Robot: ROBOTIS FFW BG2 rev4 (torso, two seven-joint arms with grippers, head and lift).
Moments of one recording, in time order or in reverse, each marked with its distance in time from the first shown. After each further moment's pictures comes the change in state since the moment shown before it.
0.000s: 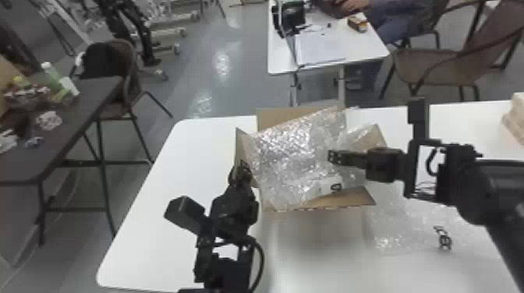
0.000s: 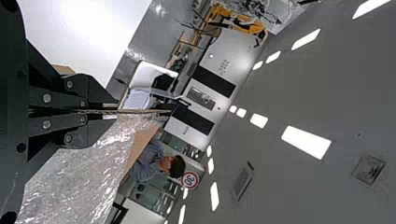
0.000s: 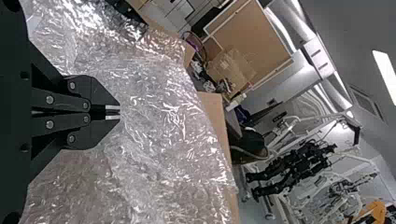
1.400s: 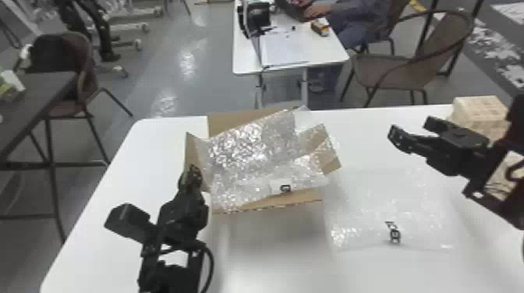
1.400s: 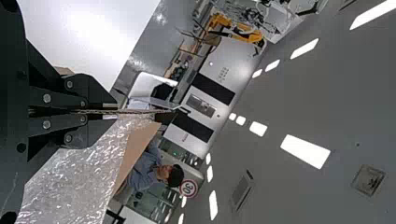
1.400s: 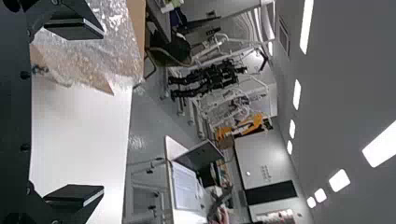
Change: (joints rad) left arm 0.018 0.021 0.034 -0.002 0.043 0.002 0.000; right arm 0.352 -0.056 -0.328 -0.563 0.074 -0.202 -0.189
